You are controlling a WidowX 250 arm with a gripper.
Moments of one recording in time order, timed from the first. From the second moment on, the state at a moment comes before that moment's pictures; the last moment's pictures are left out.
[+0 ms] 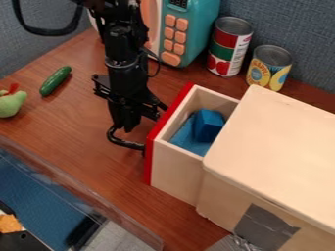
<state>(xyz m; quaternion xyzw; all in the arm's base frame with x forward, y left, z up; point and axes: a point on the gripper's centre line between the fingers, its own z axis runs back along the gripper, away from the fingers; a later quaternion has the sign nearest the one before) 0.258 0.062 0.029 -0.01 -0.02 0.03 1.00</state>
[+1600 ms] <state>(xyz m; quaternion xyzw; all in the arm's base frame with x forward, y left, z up) 0.243 0.109 0.074 -0.02 -0.04 0.00 1.00</state>
